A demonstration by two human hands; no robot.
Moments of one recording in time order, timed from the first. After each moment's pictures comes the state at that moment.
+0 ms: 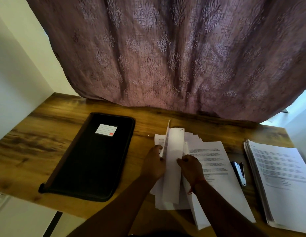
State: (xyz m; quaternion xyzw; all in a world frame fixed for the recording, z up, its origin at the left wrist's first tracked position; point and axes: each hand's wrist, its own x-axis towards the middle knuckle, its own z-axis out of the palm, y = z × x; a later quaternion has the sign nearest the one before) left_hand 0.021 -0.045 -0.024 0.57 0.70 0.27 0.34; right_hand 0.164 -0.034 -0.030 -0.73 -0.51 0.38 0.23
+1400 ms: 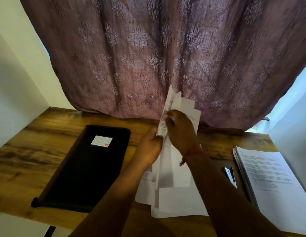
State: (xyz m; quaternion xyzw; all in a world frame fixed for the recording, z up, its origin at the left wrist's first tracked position) left_hand 0.021 -0.046 0.133 0.52 0.58 0.44 0.45; right_hand 0.133 -0.001 0.147 -0.59 -0.68 0.19 0.39
